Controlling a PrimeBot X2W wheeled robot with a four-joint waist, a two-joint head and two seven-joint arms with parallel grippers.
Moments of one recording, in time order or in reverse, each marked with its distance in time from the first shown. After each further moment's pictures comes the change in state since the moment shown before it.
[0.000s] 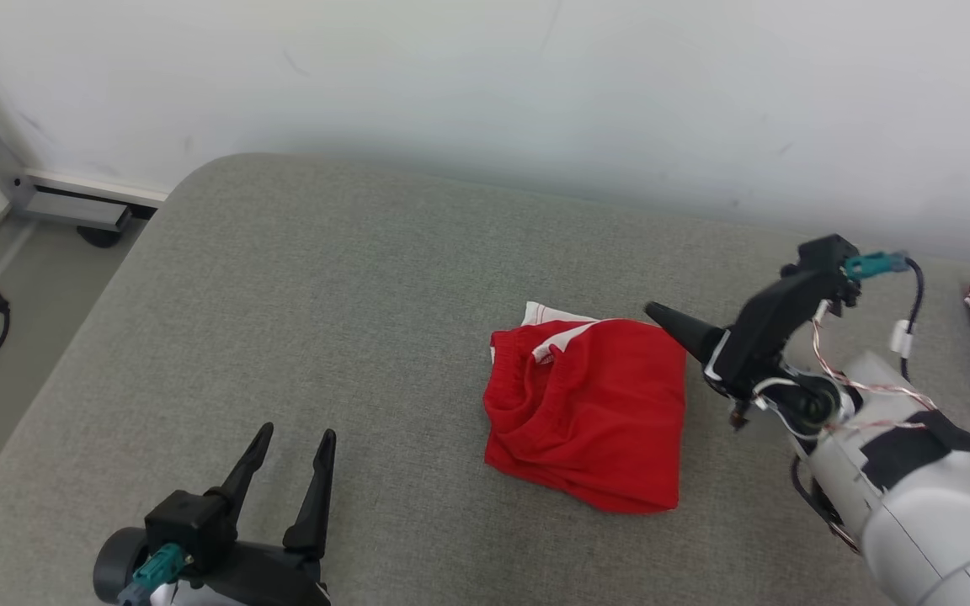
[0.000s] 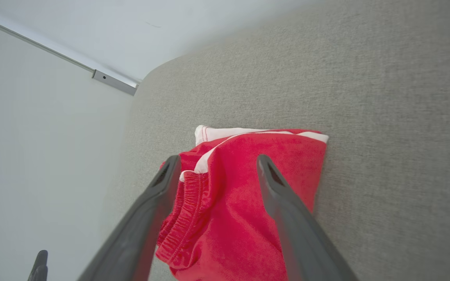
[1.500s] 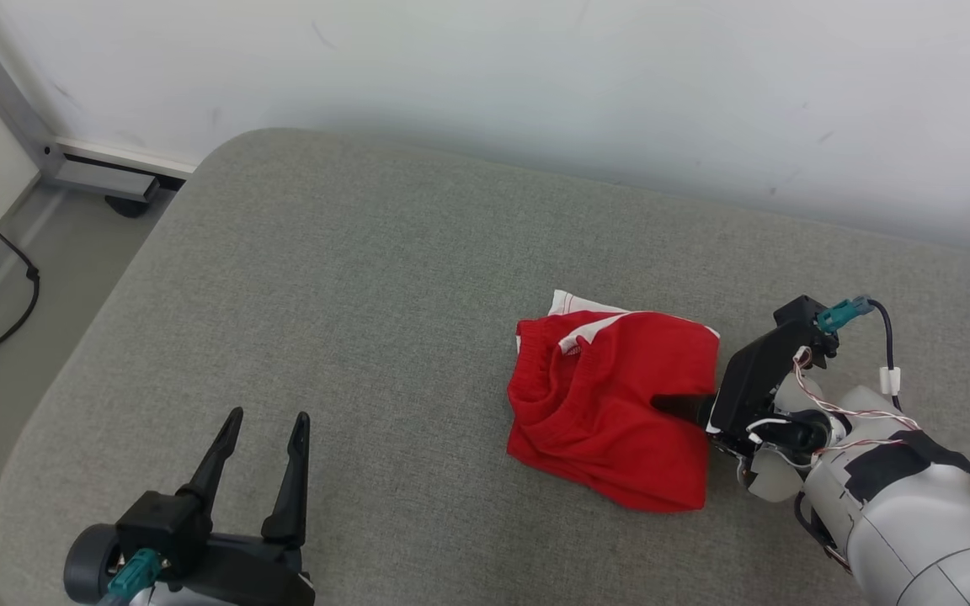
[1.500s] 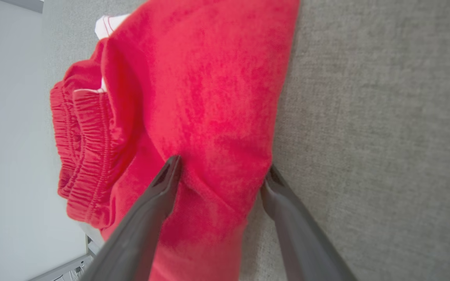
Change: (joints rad) left arm 0.034 0.000 0.065 -0.093 0.053 0.039 -0.001; right arm -0.034 0.049 0.032 0.263 -0.051 0.000 0.181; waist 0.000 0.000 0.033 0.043
